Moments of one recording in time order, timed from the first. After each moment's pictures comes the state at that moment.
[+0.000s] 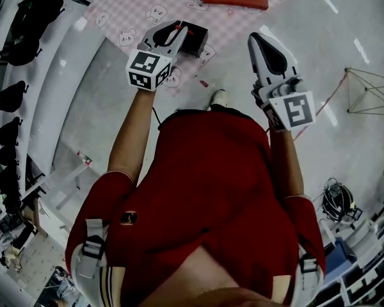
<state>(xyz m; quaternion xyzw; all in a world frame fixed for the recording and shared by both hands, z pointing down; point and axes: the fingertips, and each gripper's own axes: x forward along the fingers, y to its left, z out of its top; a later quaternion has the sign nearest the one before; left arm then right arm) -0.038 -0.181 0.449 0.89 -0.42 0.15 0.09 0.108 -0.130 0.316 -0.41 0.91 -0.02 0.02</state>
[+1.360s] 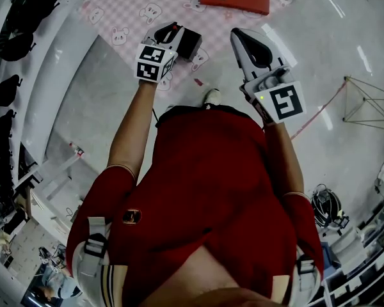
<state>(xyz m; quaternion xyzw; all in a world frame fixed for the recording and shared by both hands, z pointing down) -0.039 -0.224 0.536 0.84 -0.47 0.23 0.13 0.089 -0.179 0.346 -0.33 0.94 -0.03 0.00</state>
